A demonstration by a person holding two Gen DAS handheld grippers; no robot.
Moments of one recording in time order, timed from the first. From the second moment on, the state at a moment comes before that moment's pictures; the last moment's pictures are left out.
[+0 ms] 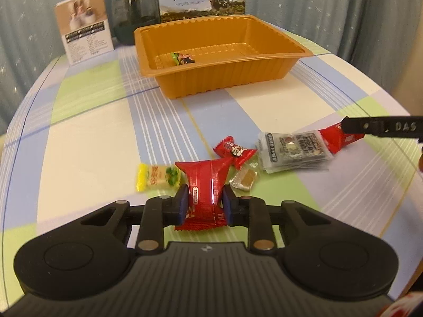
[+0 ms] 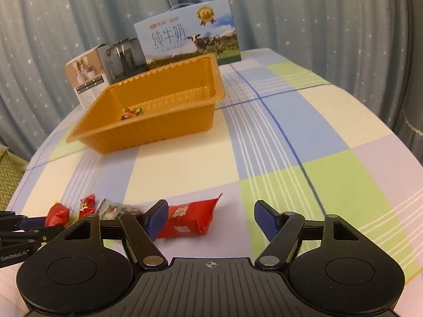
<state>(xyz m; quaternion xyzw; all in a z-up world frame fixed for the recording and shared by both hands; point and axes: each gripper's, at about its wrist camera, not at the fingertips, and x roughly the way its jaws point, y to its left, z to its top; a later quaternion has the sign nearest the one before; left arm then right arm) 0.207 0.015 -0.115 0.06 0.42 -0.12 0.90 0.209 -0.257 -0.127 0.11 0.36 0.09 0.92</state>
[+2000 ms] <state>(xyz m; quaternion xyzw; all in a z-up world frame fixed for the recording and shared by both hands) 0.194 0.005 -0.101 0.05 0.38 -0.10 0.92 0.208 -0.232 -0.115 0.10 0.33 0.11 0.93</state>
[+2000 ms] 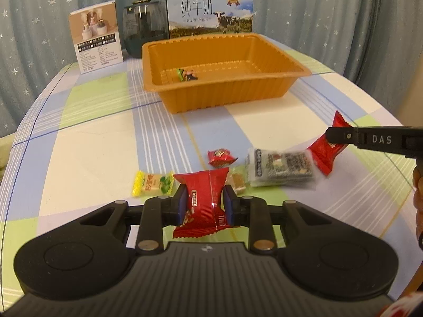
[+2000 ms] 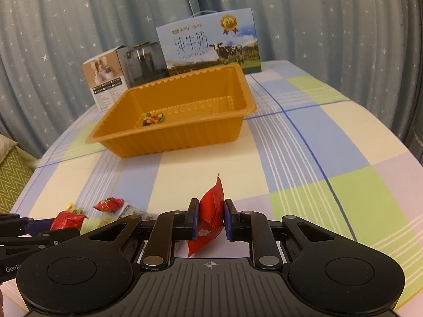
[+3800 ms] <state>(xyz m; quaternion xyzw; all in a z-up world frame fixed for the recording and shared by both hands) 0.334 0.000 -0.029 -0.05 0.30 -0.10 0.95 0.319 -0.230 -0.035 0.15 0.24 0.11 0.95</state>
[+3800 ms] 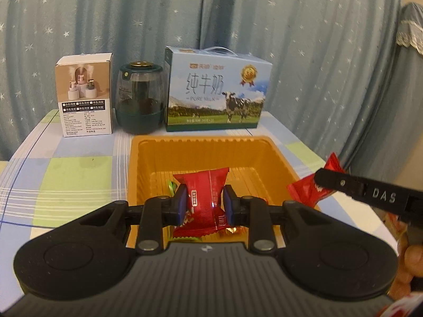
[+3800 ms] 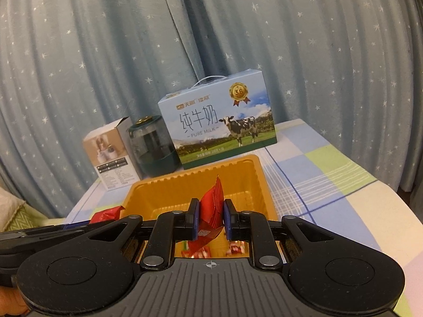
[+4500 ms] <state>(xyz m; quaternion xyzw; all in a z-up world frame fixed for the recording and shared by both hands) 0.376 0.010 -0.052 -0.07 0.31 -0.07 0.95 0.359 -0.219 -0.050 0.18 0.26 0.10 0.94</state>
